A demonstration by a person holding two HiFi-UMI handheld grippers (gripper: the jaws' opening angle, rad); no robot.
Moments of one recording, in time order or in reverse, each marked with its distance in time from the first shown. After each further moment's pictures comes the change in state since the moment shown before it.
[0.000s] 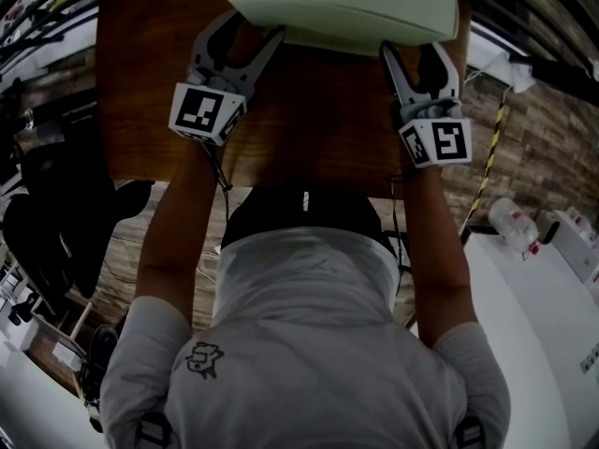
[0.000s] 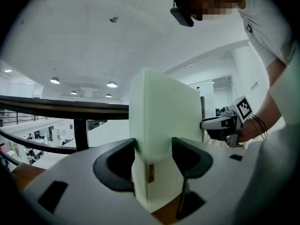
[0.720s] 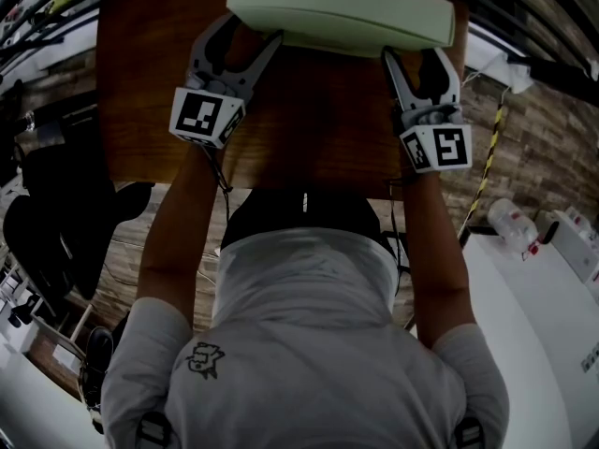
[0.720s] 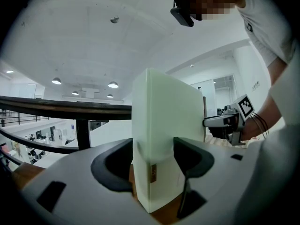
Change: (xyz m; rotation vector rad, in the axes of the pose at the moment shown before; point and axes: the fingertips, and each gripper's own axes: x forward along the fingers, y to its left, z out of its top) left arm -0.005 0.003 -0.001 -0.004 0.001 0.017; right arm -0.007 0.001 0.008 0.002 -0.016 -0.005
